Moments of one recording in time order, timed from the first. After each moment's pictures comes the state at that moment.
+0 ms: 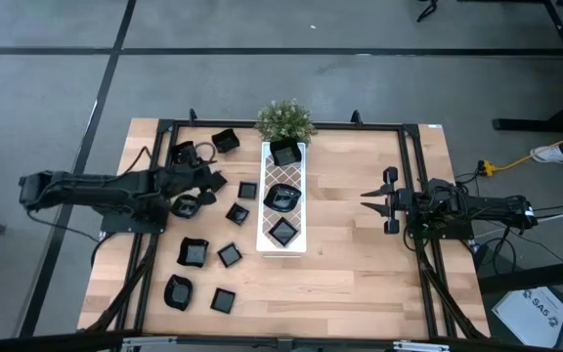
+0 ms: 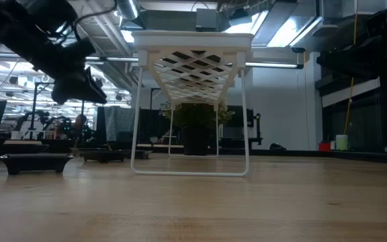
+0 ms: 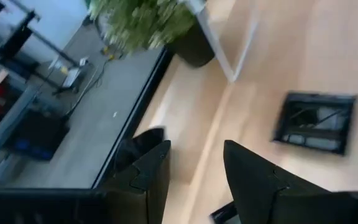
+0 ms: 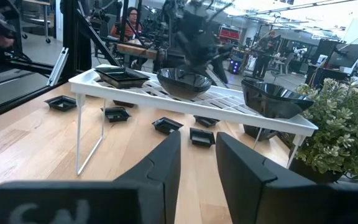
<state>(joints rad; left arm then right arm) 0.19 0.69 0.29 -0.14 -0.55 0.31 -0.03 0.00 0.01 0.02 0.01 -0.21</state>
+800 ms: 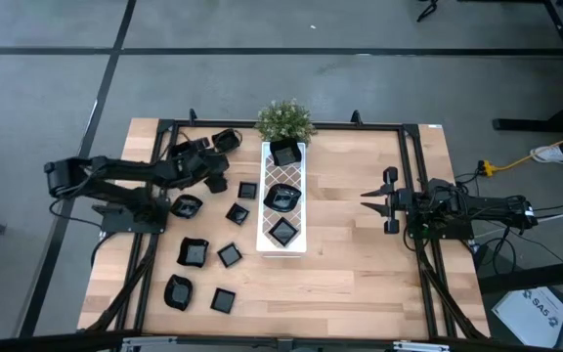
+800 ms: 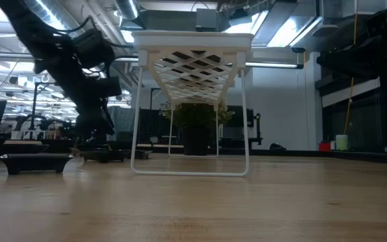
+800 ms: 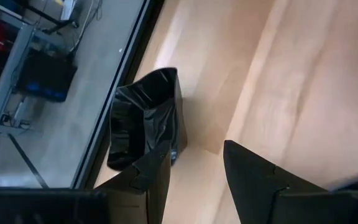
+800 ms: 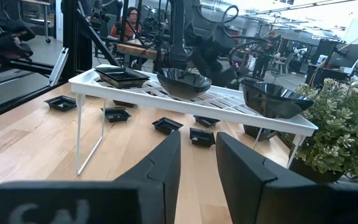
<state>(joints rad) 0.44 1.21 0.38 0.05 -0.50 0.39 -0.03 0.00 0.01 0.02 0.01 -0.21</state>
